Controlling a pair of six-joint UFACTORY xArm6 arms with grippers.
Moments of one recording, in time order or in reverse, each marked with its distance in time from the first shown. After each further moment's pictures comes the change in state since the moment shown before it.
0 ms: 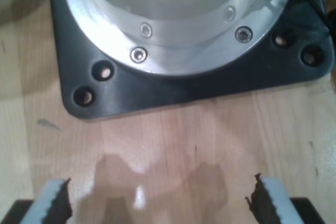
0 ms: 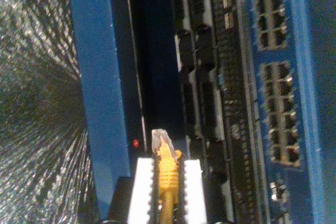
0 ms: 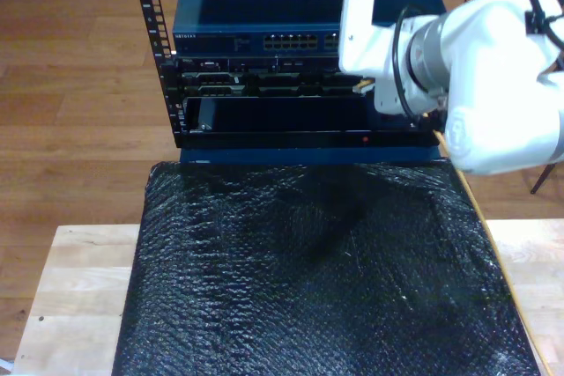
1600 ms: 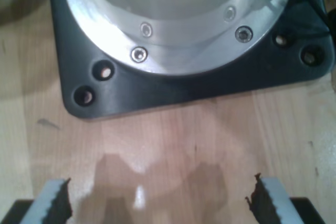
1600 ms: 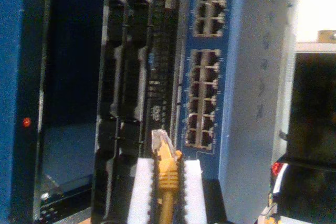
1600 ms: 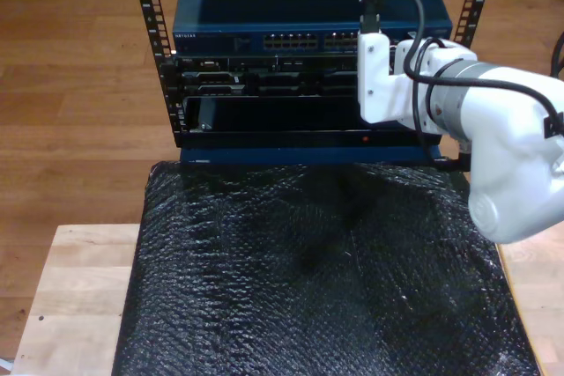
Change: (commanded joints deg) left arm 0.0 0.0 0.0 0.0 0.0 0.0; right arm -5.6 3.3 9.5 -17.1 -34.6 -0.4
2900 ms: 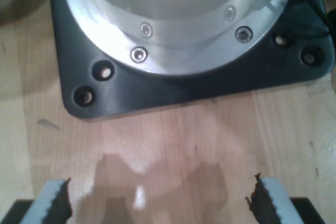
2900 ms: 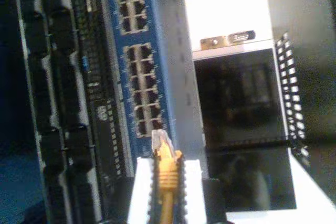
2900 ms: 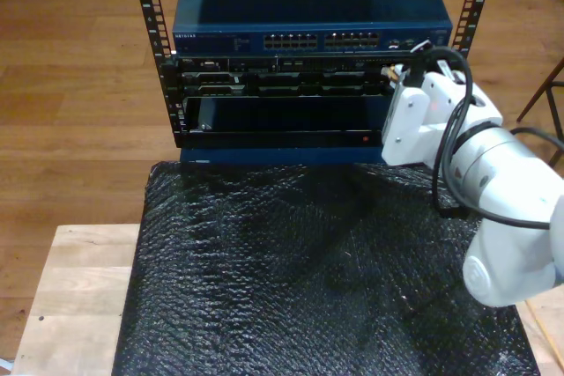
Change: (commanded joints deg) left arm 0.0 0.0 0.0 0.0 0.0 0.0; right arm -1.8 12.7 7.4 5.7 -37.2 -0.7
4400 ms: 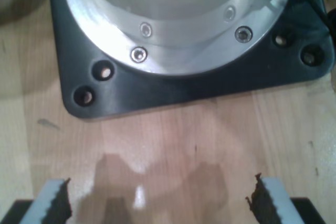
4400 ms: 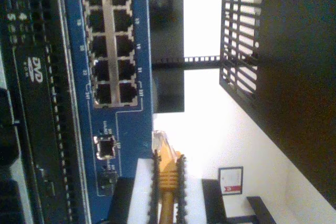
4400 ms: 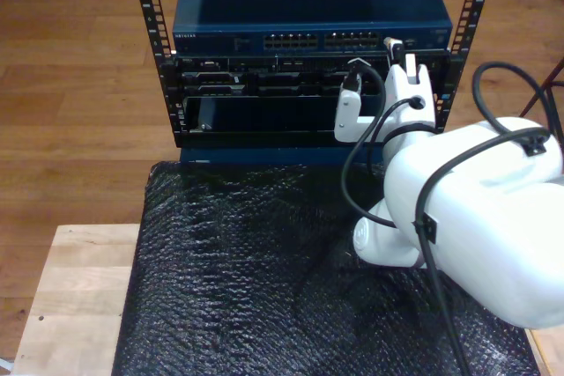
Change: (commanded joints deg) left arm 0.0 0.0 0.0 0.0 0.0 0.0; right arm 11.9 31.6 -29.5 30.9 -18.6 -23.5
